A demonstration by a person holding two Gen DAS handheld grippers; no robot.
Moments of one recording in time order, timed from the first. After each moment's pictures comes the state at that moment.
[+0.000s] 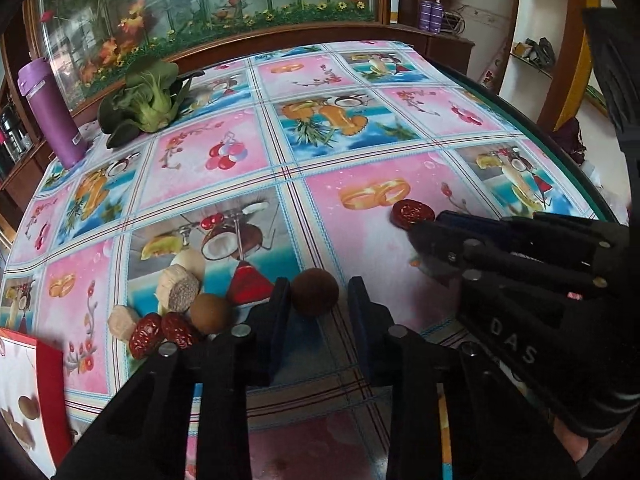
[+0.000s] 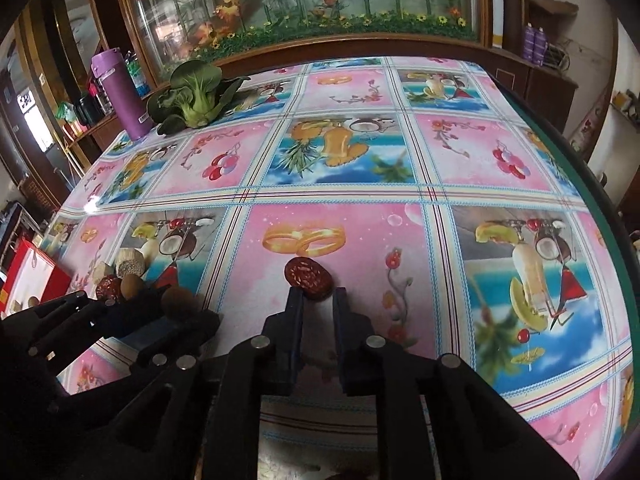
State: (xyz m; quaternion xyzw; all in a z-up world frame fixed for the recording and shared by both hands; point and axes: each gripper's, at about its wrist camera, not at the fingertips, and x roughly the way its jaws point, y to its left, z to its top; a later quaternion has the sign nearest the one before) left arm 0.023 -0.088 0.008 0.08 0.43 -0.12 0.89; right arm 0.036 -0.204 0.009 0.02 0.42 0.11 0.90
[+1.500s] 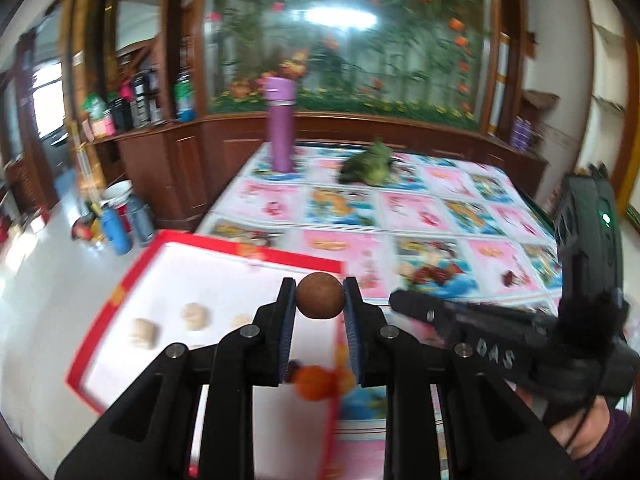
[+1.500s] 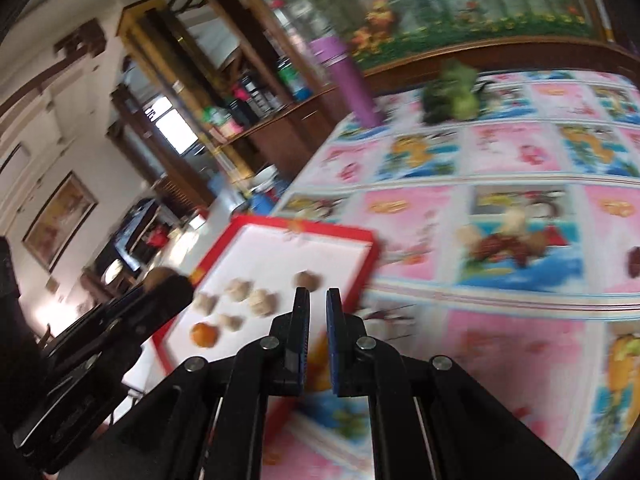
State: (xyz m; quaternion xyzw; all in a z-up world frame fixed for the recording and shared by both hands) left arm -0.164 0.143 0.119 -0.04 0.30 0.05 0.95; right arm -0.074 -0.002 0.068 0.12 0.39 0.38 0.83
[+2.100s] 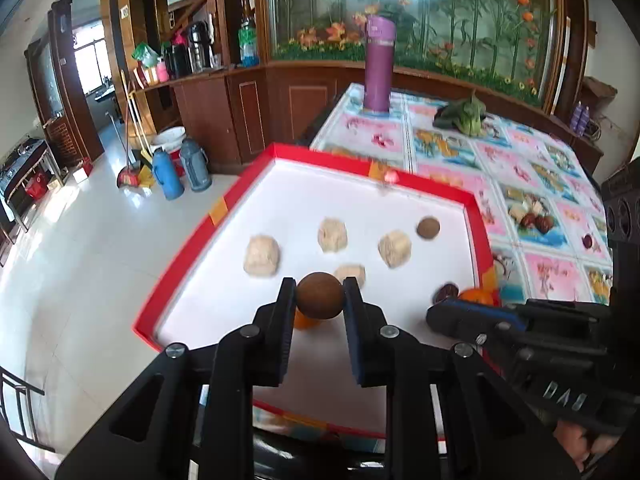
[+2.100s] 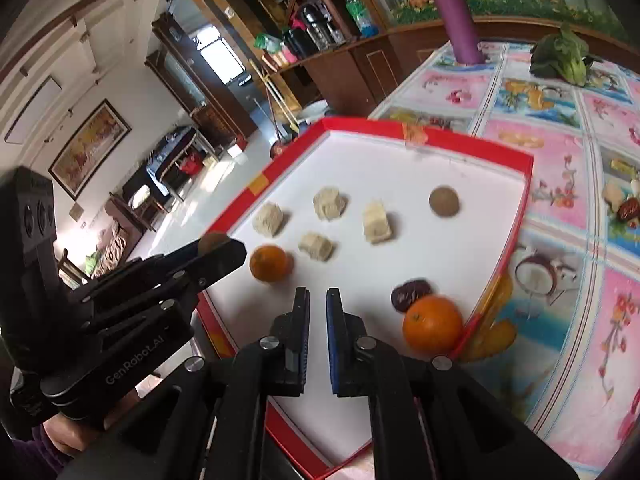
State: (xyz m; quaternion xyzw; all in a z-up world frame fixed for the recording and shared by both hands) left arm -0.190 0.227 0.059 -0.05 0.38 0.13 0.91; right arm -0.121 0.090 0.031 0.03 0.44 0.45 0.77
